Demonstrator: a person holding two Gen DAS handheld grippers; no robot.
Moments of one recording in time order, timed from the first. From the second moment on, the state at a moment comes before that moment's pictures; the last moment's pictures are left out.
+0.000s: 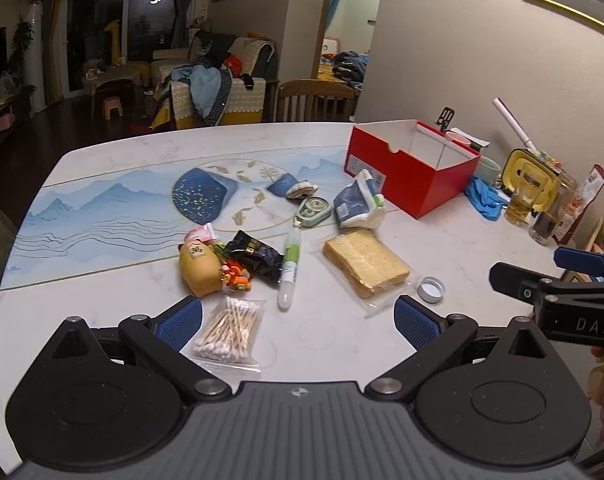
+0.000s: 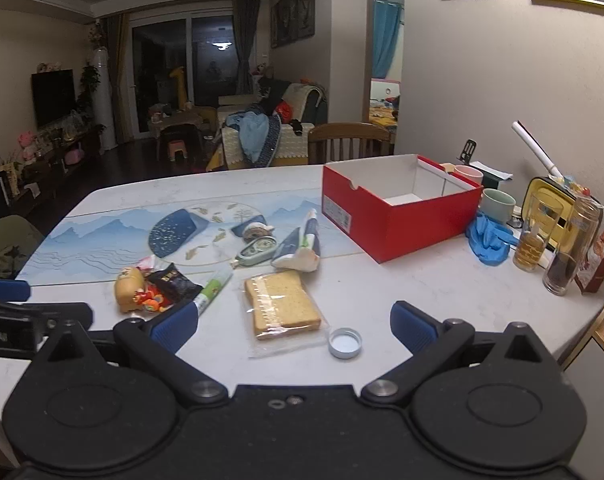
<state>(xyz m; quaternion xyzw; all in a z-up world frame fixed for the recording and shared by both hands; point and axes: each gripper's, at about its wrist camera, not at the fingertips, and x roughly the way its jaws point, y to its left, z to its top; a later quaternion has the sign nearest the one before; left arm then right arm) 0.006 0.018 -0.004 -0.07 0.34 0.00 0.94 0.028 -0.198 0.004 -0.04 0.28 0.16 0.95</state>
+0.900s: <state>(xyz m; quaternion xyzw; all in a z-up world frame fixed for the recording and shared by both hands) 0.082 0.042 -0.092 -0.05 0.43 0.06 0.90 0.149 -0.197 -0.071 -0.09 0.39 0.19 0.90</state>
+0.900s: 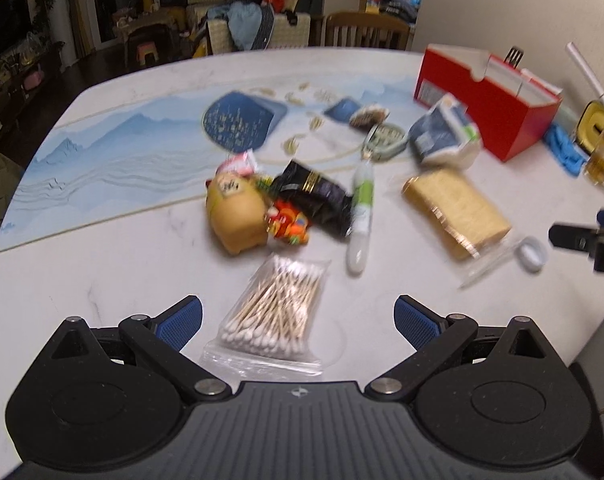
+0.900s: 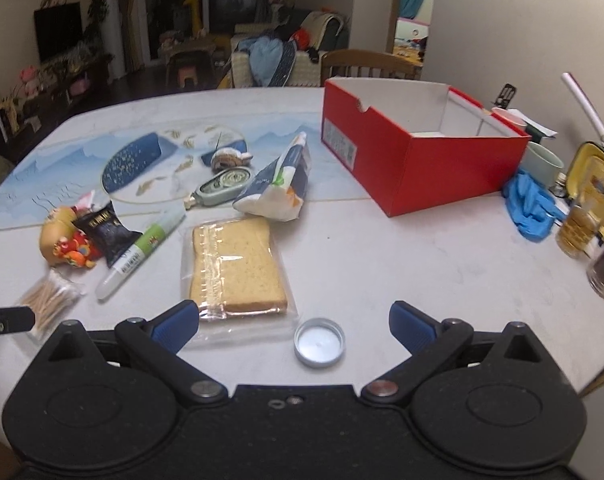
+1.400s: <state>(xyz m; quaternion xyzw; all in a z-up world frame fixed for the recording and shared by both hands) 0.102 0.047 -0.127 -0.05 0.46 0.09 0.88 0.208 -0.141 -0.107 -0.14 0.42 0.27 0.86</state>
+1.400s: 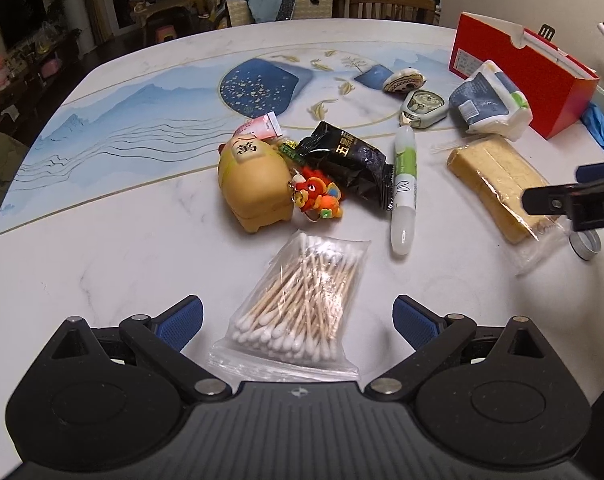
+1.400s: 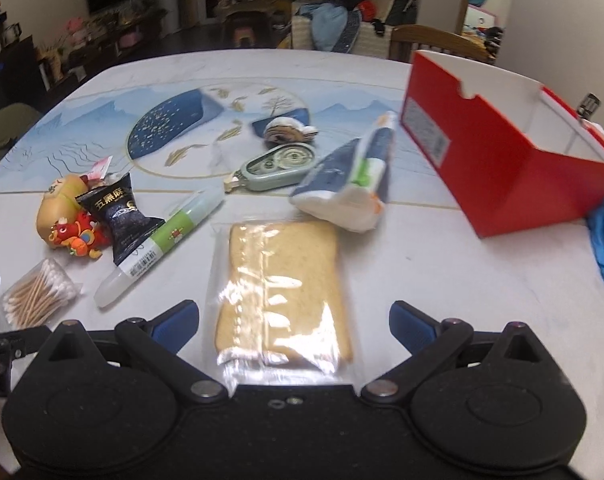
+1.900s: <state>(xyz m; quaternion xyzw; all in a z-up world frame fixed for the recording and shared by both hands) 0.111 0.054 -0.134 -0.06 0.46 0.10 0.88 0.233 -0.125 -0.132 -0.13 0.48 0.27 0.83</state>
